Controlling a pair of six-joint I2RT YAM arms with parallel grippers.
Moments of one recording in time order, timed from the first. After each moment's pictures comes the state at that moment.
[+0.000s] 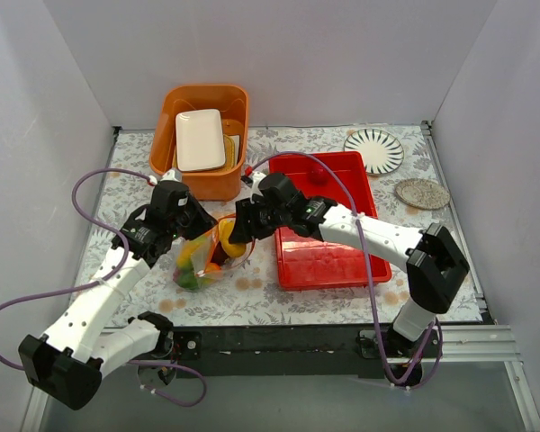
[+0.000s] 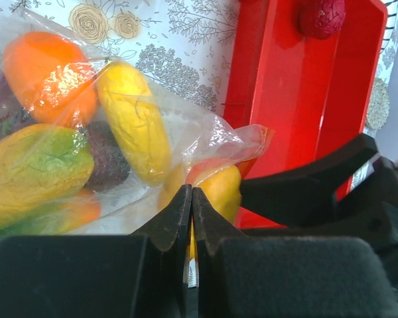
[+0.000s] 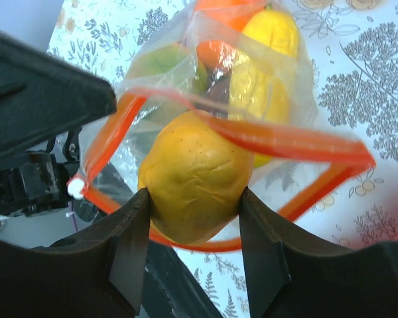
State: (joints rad) left arm -0.44 0.98 0.96 -0.67 -0.06 -0.86; right arm 0.95 1.65 1.27 -0.25 -0.27 0.55
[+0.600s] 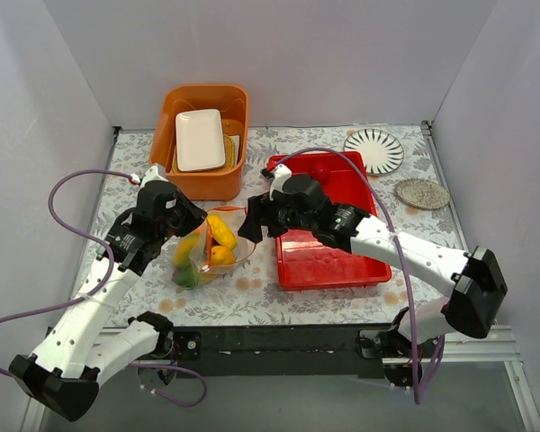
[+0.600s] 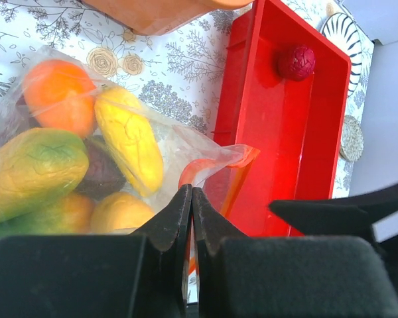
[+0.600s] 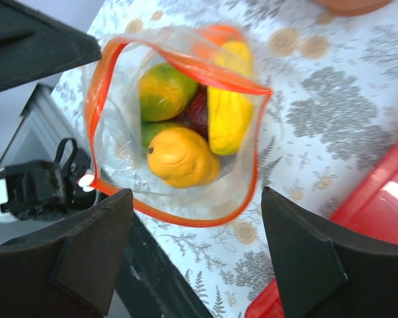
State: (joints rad) left arm -0.44 0.91 1.02 -0.71 -0.16 -0.89; right arm 0.96 1.45 1.18 -0.22 -0.17 0.50
